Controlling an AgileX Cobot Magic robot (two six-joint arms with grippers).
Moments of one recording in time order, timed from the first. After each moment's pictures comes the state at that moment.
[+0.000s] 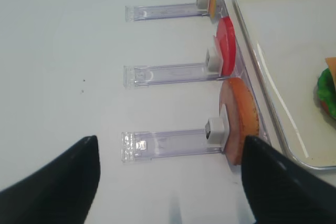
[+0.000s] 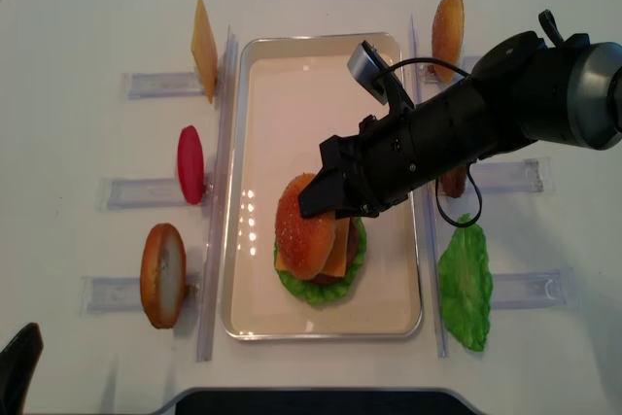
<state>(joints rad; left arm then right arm) -0.01 -0.02 -0.47 0.00 1.11 0.04 0.53 1.81 -0.95 1.47 0.92 -0.87</state>
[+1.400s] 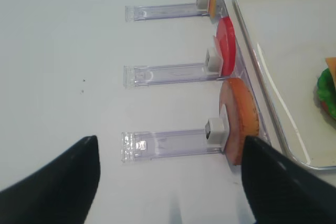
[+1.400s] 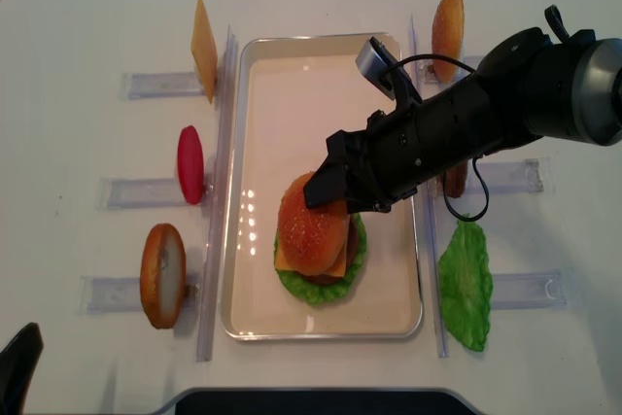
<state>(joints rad) -0.01 -0.02 -0.47 0.00 1.11 0.04 0.51 1.82 -0.95 1.43 0.87 -0.85</state>
